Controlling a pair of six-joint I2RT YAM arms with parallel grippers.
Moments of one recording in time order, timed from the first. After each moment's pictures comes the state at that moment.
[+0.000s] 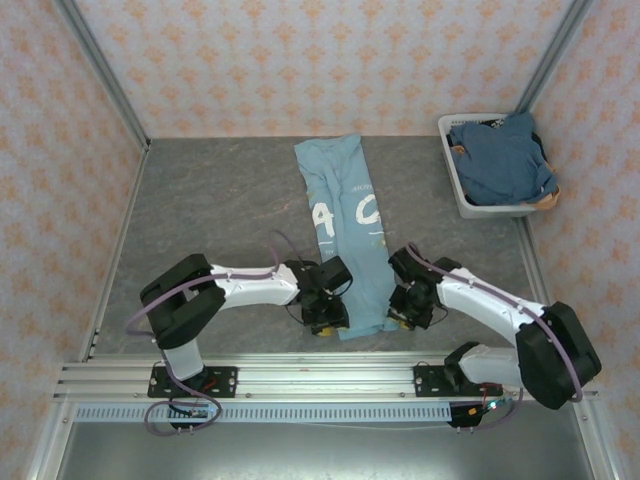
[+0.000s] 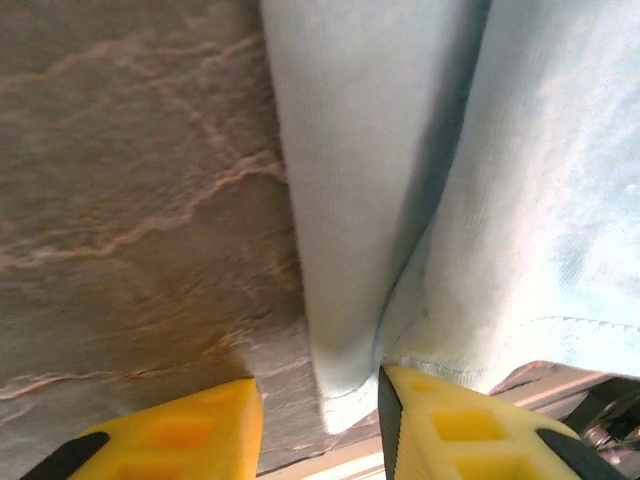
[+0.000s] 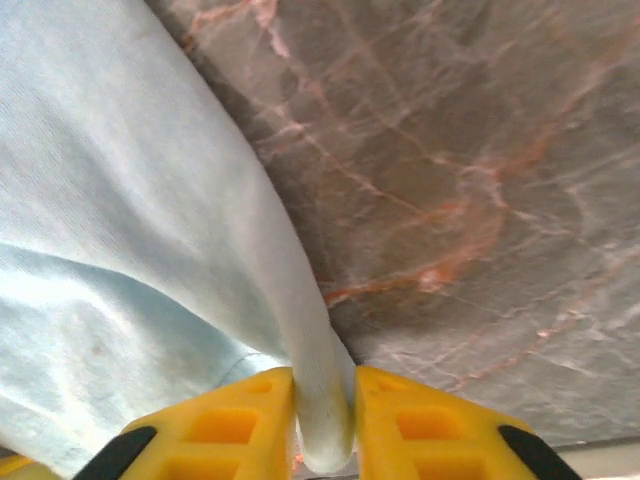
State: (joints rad) left arm -0.97 1.78 1.02 -0.55 0.36 -1.18; right arm 0.56 1.21 0.62 -0.89 -0.19 1.08
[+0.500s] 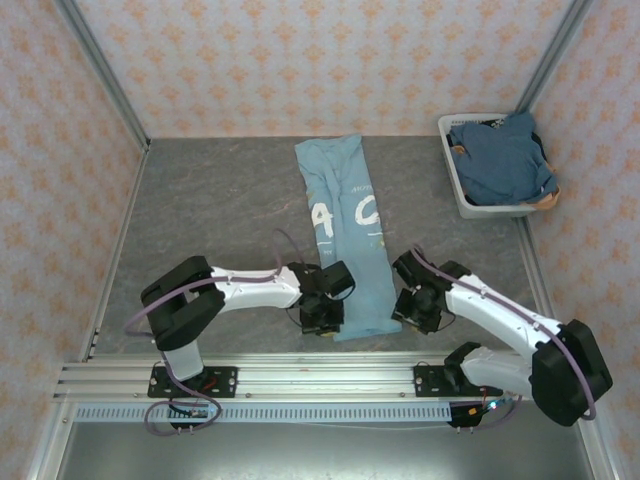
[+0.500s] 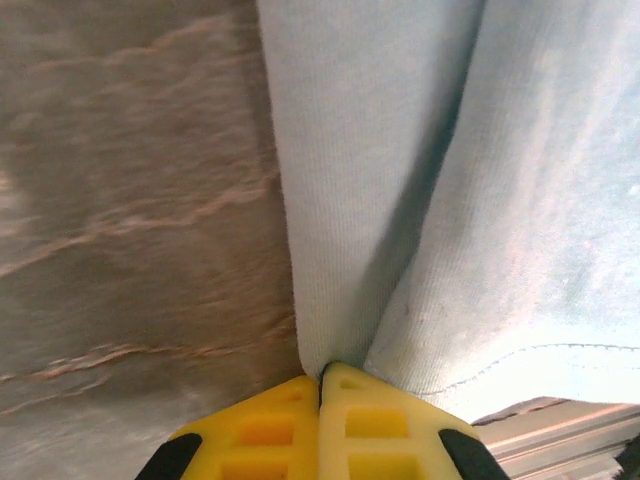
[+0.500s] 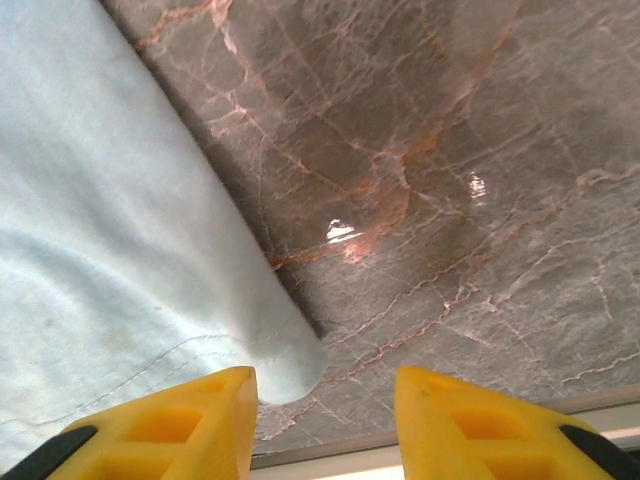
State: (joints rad) left arm -0.99 1.75 1.00 -0.61 0.27 -1.15; right arm 0.59 1.14 0.62 -0.97 -0.13 1.02
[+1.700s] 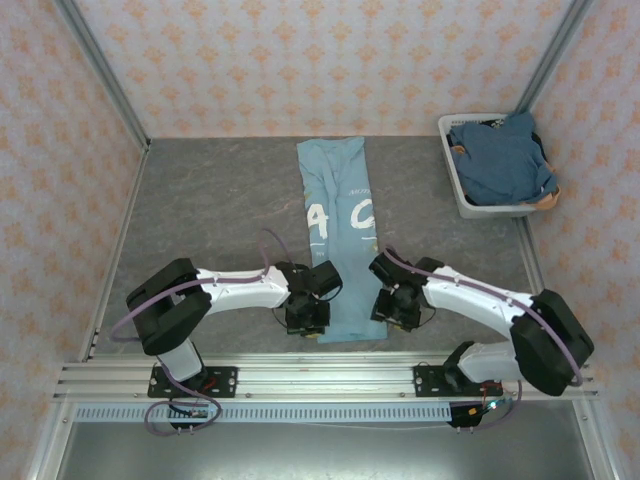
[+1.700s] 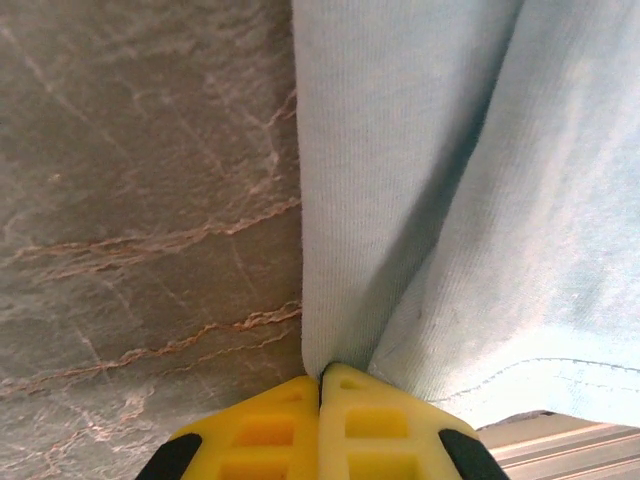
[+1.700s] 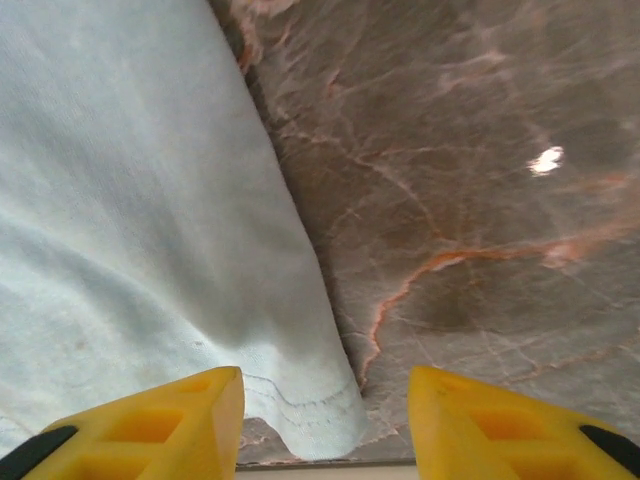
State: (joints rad) left arm -0.95 1.68 0.94 -0.69 0.26 -1.09; right arm 0.73 1.31 0.68 -0.85 -0.18 1.03
